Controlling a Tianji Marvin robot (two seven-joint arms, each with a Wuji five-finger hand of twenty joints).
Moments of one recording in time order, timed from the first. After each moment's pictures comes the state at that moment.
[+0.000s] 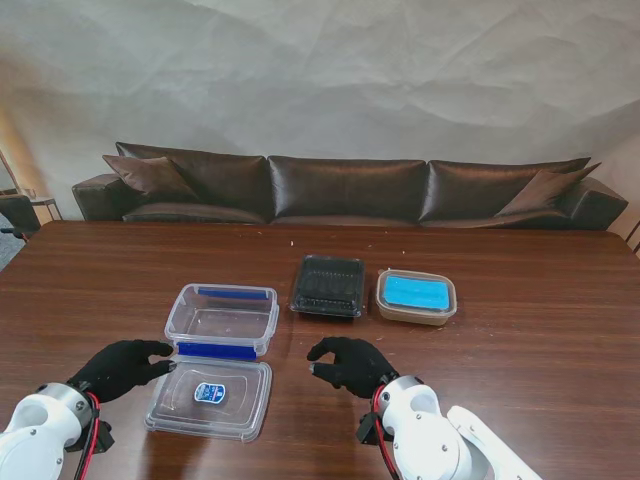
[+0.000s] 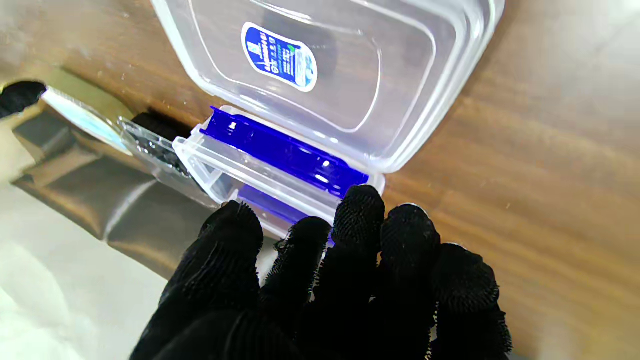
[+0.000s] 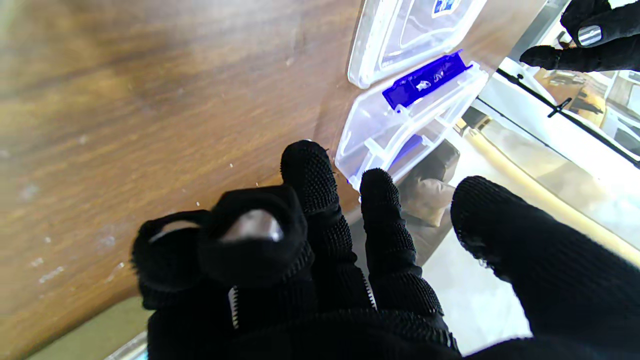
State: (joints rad) left arm 2.06 -1.05 -1.71 -1.99 0.61 0.06 -0.29; right arm -1.64 -1.12 0.97 -1.84 -0.42 0.30 0.03; left_hand 1.03 -0.12 0.10 -0.04 0.70 0.27 0.14 0.21 0.99 0.34 0.68 1.14 0.76 0.45 1.13 1.05 0.33 0.42 1.40 1.12; right_hand 0.29 -0.43 1.12 -0.06 0.64 0.06 0.51 0.20 1.04 0.21 0.87 0.73 1.26 0.16 1.39 0.81 0.81 0.41 1.69 0.78
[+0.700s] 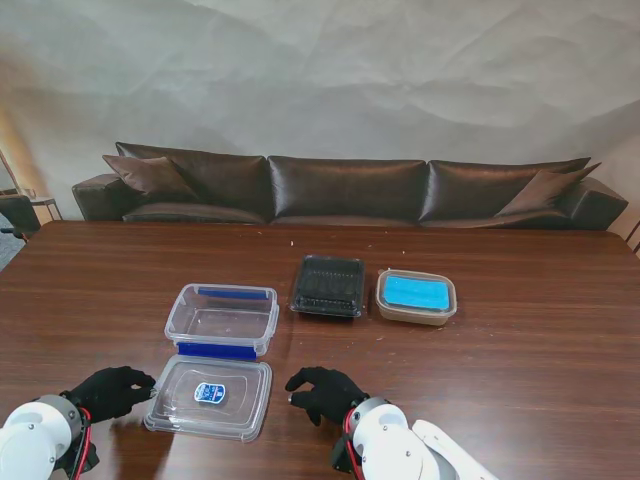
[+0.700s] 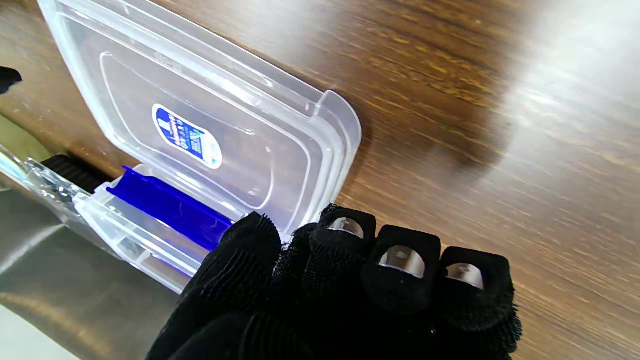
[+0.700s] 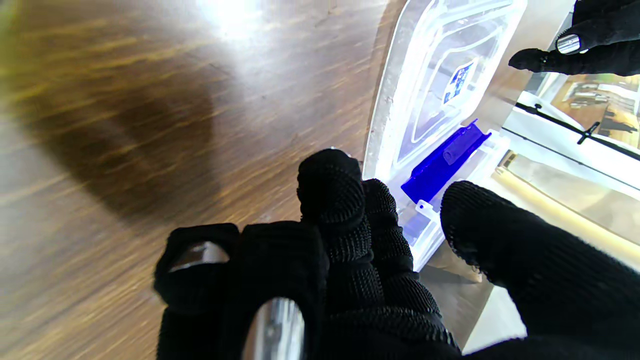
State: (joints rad) left arm 2.05 -1.04 -1.72 -1.93 0.60 0.21 -0.46; right arm -1.57 -1.15 0.82 -1.73 -0.29 0.41 0.00; left_hand 1.10 -0.09 0.15 -0.03 0.69 0.29 0.11 0.13 1.17 0.25 1.04 1.35 1.02 0.36 1.50 1.05 0.61 0.46 1.61 1.16; right_hand 0.29 -0.43 1.18 -0.04 0.57 0.09 0.52 0.18 1.24 0.07 0.99 0.85 1.30 0.04 1.69 0.98 0.80 0.21 1.86 0.72
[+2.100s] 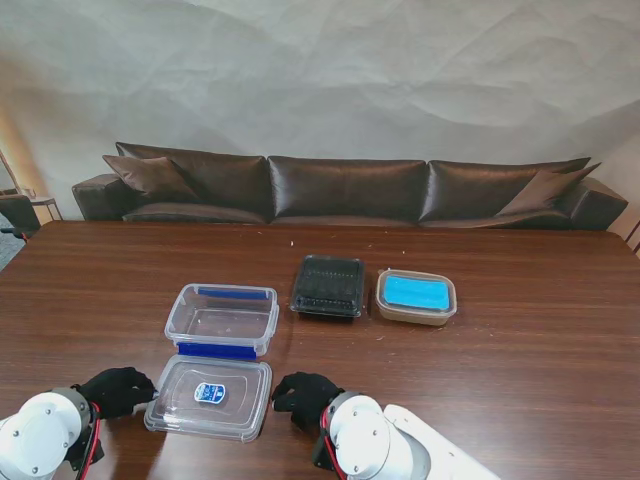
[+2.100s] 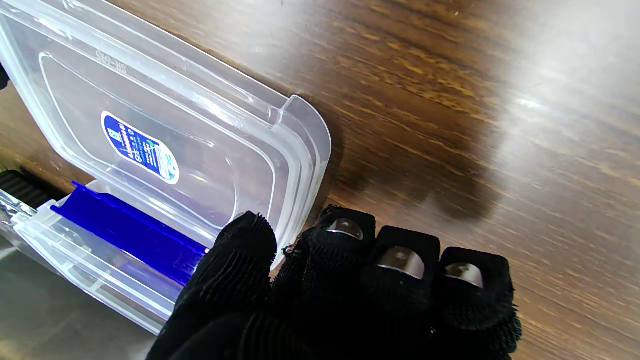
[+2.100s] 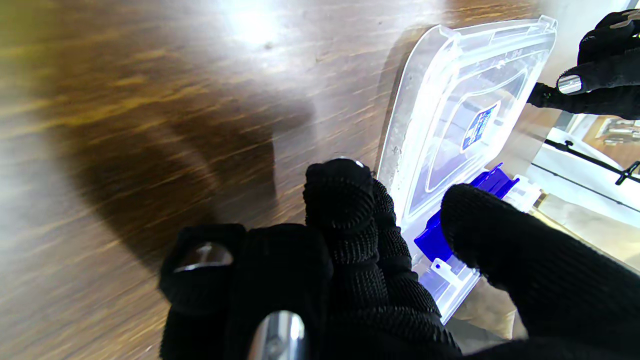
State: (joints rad) left arm 1.97 -1.02 -1.67 -1.86 0.63 0.26 -0.52; right arm -1.42 -1.18 0.68 -1.65 -0.22 0.53 0.03; left_hand 1.09 -0.08 0.10 -0.03 0.68 0.33 0.11 0.12 1.17 0.25 1.05 1.36 1.01 0.36 1.51 1.05 0.61 0.46 1.61 1.15; right_hand 0.27 -0.42 1.20 -0.03 0.57 0.11 0.53 0.17 1.29 0.02 1.01 0.88 1.31 0.01 1.72 1.03 0.80 0.15 1.86 0.73
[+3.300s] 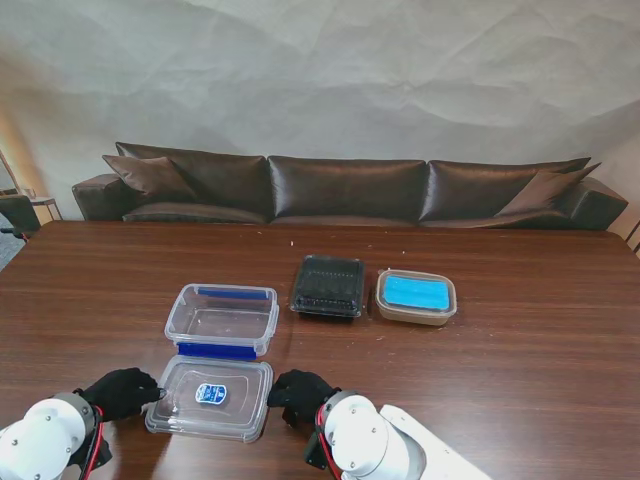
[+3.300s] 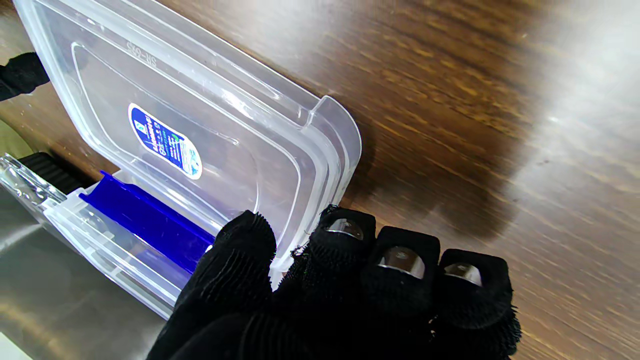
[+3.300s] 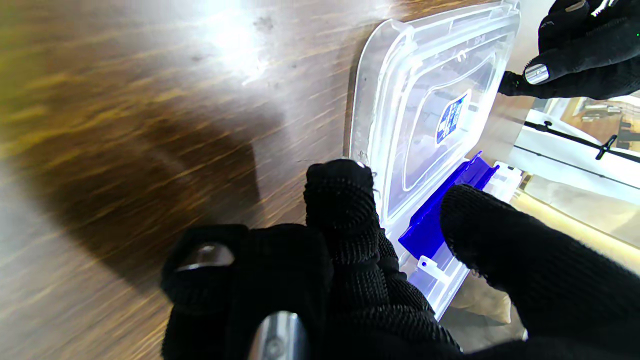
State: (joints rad) left arm 1.98 -1.03 -1.65 -1.85 0.55 0.25 -0.44; right arm -1.43 -1.21 0.69 -1.62 -0.13 0.49 -0.01; left_hand 1.09 -0.08 0.09 -0.03 0.69 0.40 0.10 0.16 1.17 0.25 1.05 1.36 1.01 0.36 1.51 1.05 0.58 0.46 1.61 1.15; right_hand 0.27 -0.42 1.20 -0.03 0.57 0.24 0.57 0.18 1.30 0.02 1.01 0.88 1.31 0.01 1.72 1.03 0.81 0.12 1.86 0.73
